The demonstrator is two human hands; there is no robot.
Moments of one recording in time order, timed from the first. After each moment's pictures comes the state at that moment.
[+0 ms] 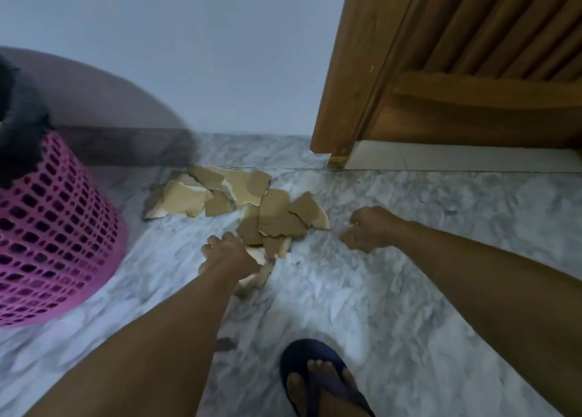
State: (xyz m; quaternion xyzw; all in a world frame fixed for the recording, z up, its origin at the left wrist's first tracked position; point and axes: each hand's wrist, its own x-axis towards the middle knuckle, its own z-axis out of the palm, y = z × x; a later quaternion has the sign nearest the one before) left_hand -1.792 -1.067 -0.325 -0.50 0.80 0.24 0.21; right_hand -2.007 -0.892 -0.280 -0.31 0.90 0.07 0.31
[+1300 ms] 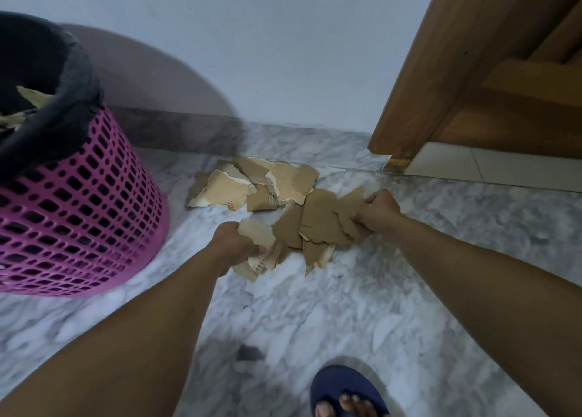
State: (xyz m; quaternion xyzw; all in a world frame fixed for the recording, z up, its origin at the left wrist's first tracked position) left_hand -1.761 -1.130 -0.330 -0.57 0.62 0.53 0.02; right_hand -2.005 -0.992 -0.341 -0.15 0.92 -0.24 0.27
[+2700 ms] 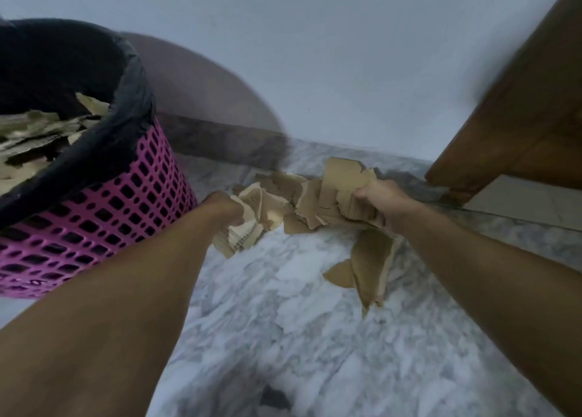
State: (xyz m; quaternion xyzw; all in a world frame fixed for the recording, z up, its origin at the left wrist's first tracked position) left_hand -1.764 -1.244 -0.310 -0.66 0.66 0.35 0.05; right_hand -1.993 -1.100 -0.306 -0.18 0.83 -0.36 0.39
